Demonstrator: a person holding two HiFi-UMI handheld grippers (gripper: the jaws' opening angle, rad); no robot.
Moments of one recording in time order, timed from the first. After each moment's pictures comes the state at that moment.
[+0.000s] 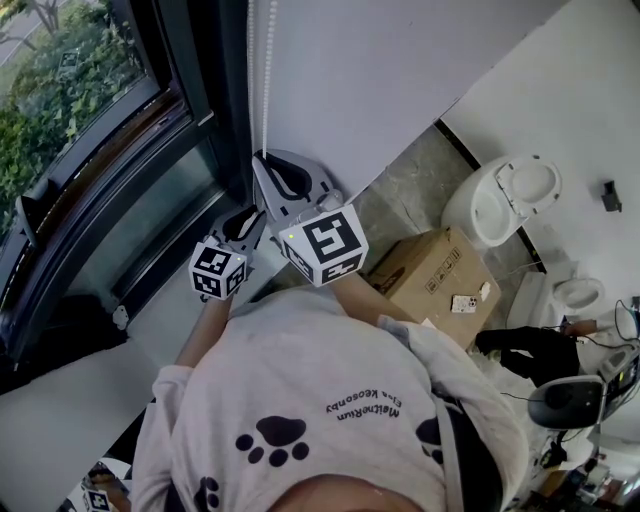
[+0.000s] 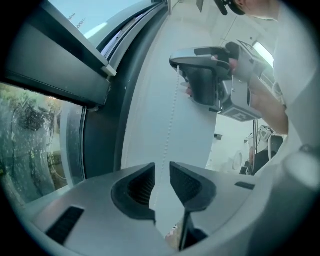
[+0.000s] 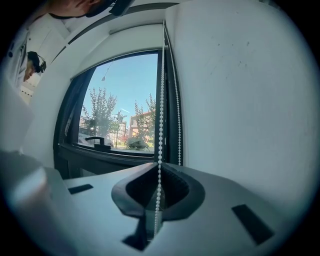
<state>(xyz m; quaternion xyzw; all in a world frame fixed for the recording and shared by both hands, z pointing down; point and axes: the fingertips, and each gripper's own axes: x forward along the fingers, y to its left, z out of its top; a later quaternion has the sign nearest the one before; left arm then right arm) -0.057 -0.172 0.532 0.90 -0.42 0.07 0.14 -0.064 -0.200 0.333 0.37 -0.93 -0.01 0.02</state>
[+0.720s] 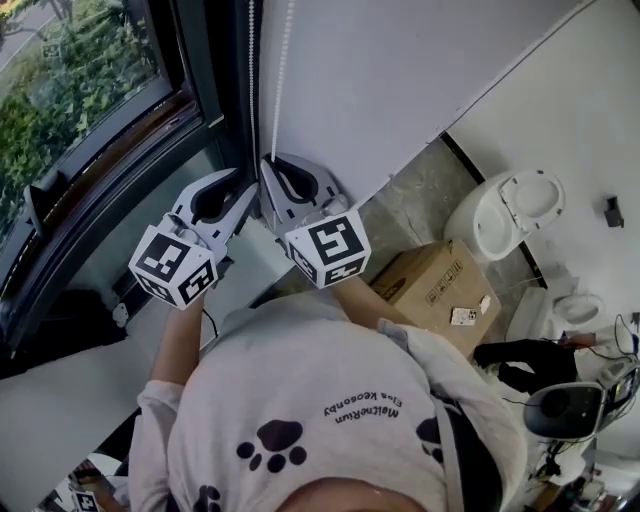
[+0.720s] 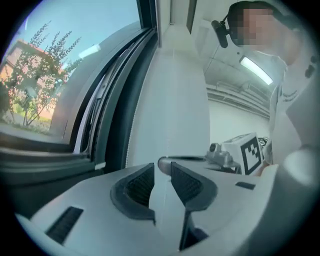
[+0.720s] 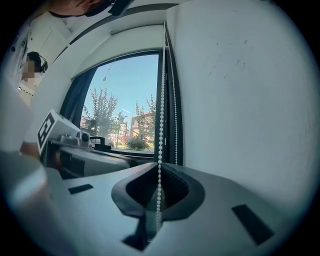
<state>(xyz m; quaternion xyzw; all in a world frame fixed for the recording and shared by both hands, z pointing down) -0.082 -0.170 0.335 0.91 -0.40 -0.01 0.07 -0.063 -0.202 0.333 0.37 -0.93 -0.01 0.02</state>
